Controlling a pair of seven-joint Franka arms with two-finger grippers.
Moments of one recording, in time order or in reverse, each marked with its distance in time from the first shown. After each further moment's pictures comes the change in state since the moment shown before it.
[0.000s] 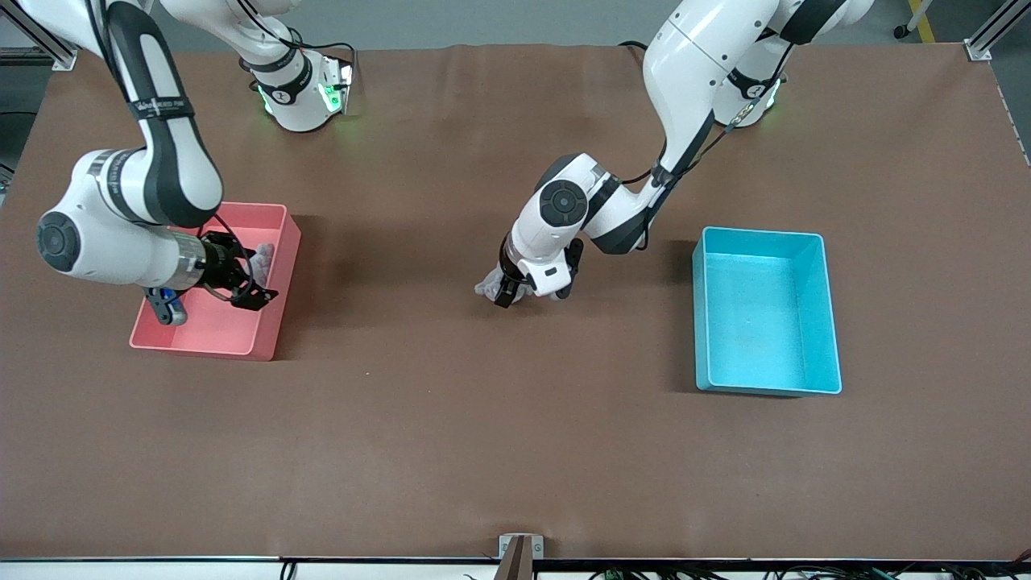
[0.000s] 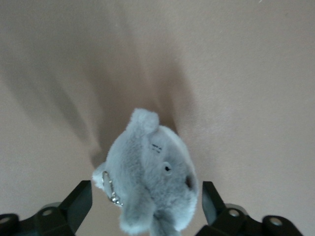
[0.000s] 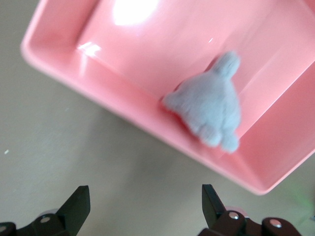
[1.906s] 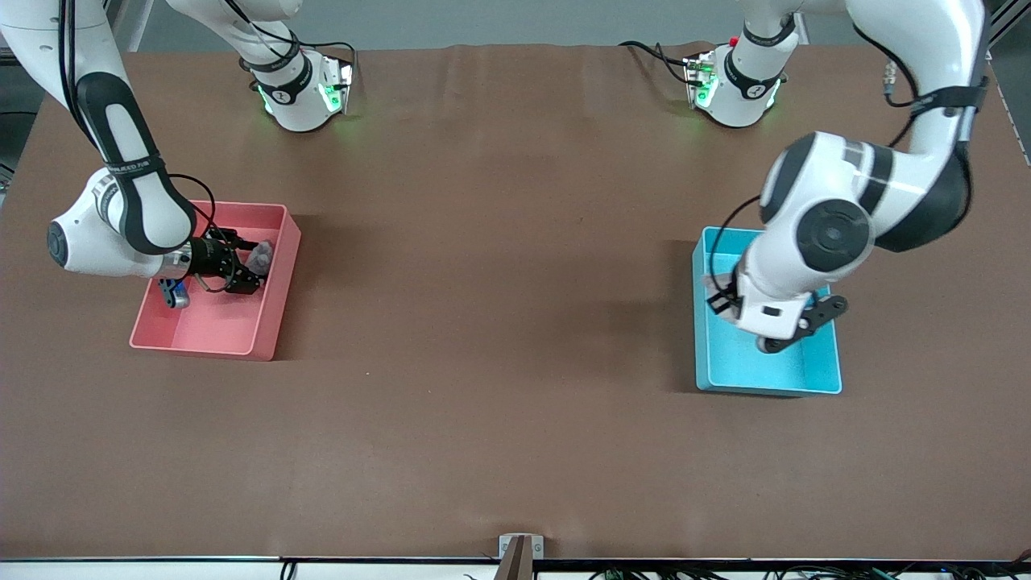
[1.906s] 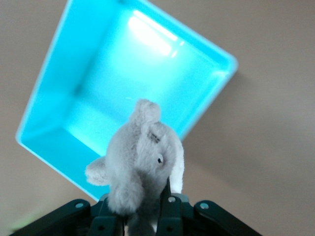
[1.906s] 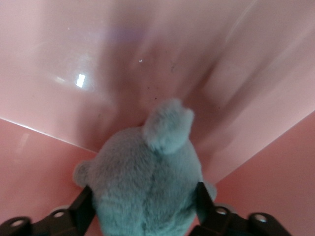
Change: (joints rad) left arm 0.535 -0.369 0.014 0.012 0.255 -0.787 1.102; right arm -0.192 0.123 0.021 -0.187 0.228 0.136 -0.351
